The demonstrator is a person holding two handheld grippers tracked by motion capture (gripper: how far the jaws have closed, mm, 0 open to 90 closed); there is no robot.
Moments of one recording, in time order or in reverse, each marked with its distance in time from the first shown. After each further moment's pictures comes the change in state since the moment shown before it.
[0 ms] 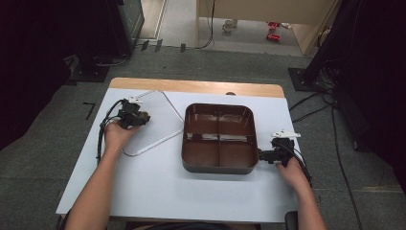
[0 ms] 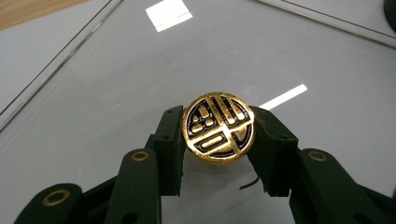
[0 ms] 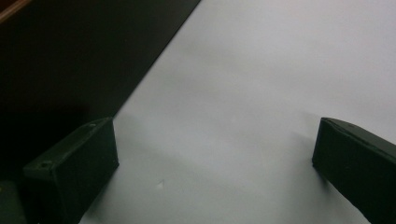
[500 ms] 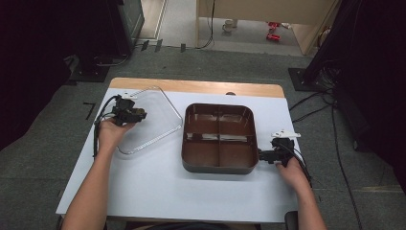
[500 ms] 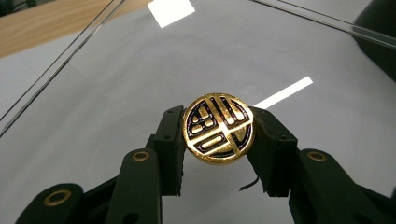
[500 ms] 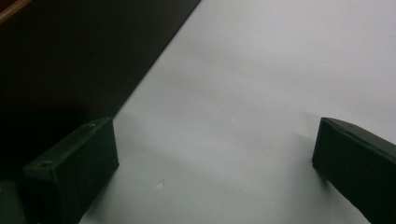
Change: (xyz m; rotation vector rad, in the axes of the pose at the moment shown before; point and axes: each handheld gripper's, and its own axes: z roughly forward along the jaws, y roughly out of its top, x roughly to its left) left arm 0.008 0.011 -0.033 -0.025 -0.026 0.002; right arm 0.000 0.000 0.000 0.000 0.000 0.000
